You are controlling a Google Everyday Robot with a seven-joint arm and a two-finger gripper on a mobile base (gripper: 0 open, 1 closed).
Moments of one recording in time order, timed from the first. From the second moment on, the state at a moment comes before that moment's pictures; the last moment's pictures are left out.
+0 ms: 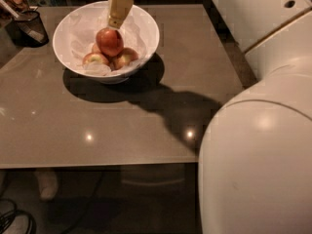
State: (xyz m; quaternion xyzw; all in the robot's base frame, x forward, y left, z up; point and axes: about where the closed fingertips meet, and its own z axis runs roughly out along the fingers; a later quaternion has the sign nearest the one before) arm 0.664 0.082 1.024 -0.71 0.64 0.03 0.29
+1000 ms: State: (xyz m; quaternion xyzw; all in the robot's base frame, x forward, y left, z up) arm 0.681 0.103 0.998 -0.72 0.64 0.06 0.27
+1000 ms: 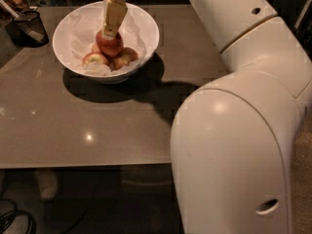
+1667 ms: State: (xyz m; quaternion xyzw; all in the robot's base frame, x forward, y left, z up) arm 0.688 0.116 0.980 -0.72 0.64 0.08 0.25
